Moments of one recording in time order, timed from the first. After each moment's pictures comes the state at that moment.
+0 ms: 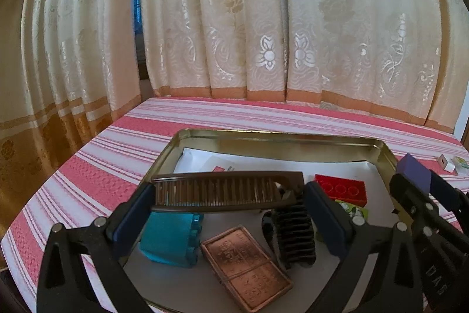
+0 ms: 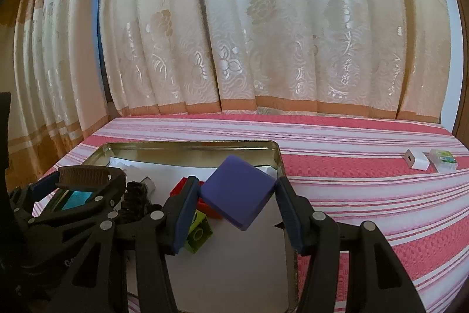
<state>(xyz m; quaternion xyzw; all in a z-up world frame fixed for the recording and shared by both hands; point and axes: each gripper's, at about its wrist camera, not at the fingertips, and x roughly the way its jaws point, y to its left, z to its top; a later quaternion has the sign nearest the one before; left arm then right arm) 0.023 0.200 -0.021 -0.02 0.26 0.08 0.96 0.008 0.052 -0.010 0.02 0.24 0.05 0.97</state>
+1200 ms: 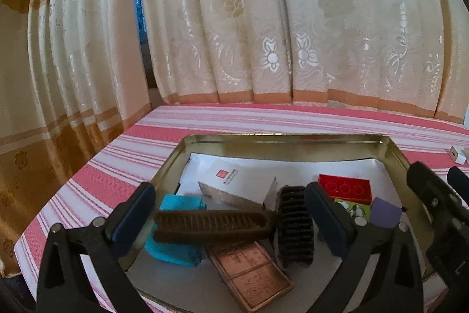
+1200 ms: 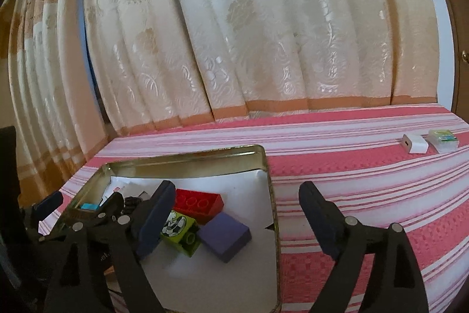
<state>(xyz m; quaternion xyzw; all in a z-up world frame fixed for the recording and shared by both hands) 0.019 0.189 -0.017 0.01 0.25 0.11 0.96 0.001 0.030 -0.007 0.08 0.22 0.05 0.97</state>
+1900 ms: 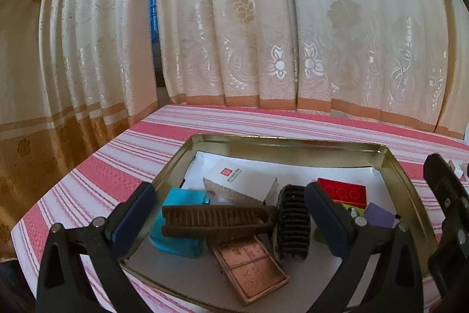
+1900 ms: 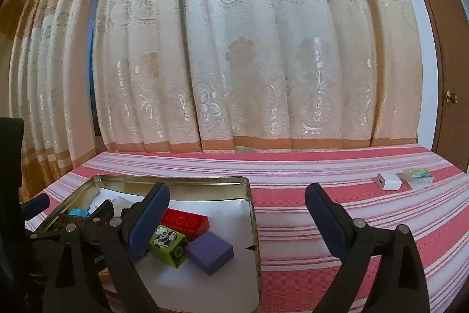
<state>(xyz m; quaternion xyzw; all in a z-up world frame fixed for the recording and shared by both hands) 0.006 0.191 -0.014 -0.02 0.24 0.13 0.96 -0.025 0.038 0.007 0.02 0.13 0.01 0.99</state>
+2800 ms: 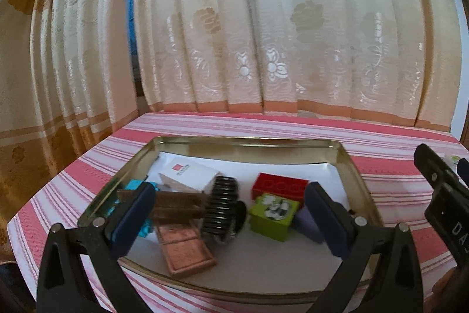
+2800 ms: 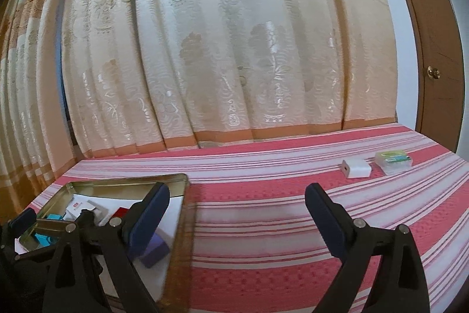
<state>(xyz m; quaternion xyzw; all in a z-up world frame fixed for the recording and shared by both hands) -0.009 0.120 -0.009 0.00 0.22 0.10 0.97 -0.025 -0.042 0.003 0.07 0.15 -0.03 0.99</state>
